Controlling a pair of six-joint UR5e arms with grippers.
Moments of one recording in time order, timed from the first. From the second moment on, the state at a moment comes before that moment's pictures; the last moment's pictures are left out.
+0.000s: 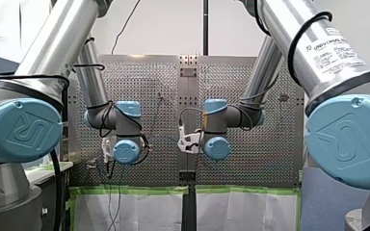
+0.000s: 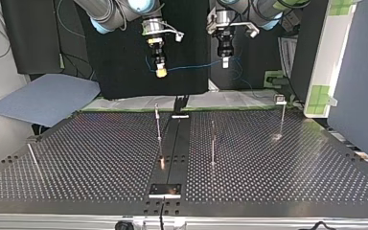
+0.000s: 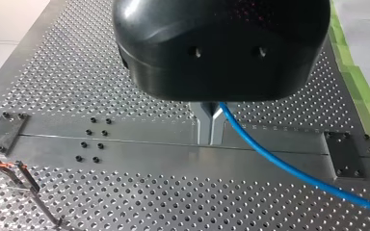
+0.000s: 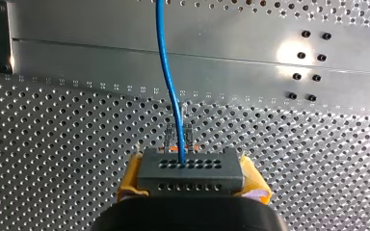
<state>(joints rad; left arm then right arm) -0.55 -1.99 -2.39 -1.89 -2.15 -1.63 2.37 -1.00 2.02 -1.04 1.83 1.47</state>
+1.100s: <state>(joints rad) -0.54 -1.98 -2.39 -1.94 -2.14 -1.57 2.35 -0.91 2.07 -1.05 1.83 1.46</state>
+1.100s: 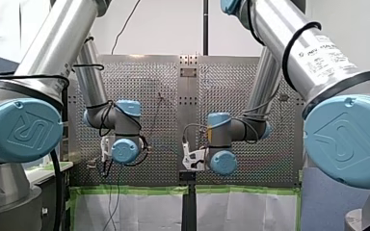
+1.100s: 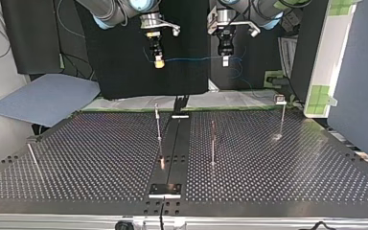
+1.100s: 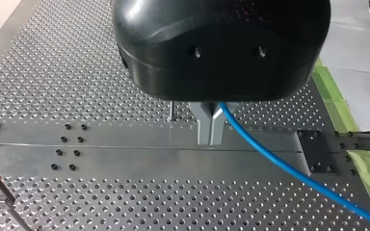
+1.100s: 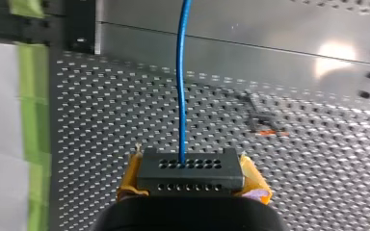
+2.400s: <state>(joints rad) -0.51 -1.79 -2.32 -2.11 -2.12 -1.62 2.33 -1.04 2.04 -0.85 1.73 1.62</state>
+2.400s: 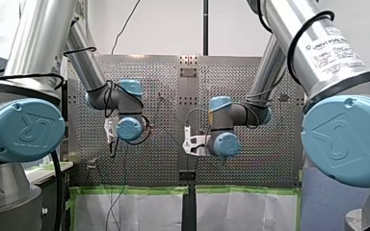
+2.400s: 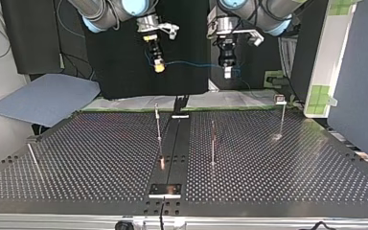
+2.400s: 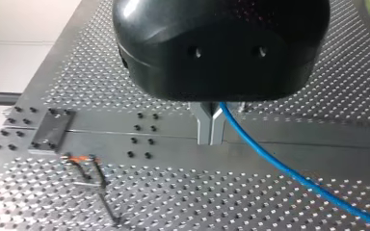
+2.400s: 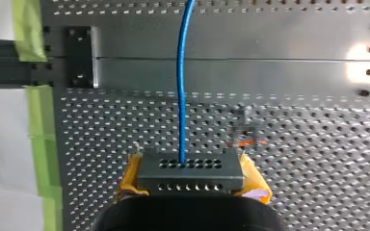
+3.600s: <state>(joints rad) -0.41 -1.75 -2.20 -2.22 -2.02 -1.63 2.24 -1.37 1.82 -0.67 1.70 1.65</state>
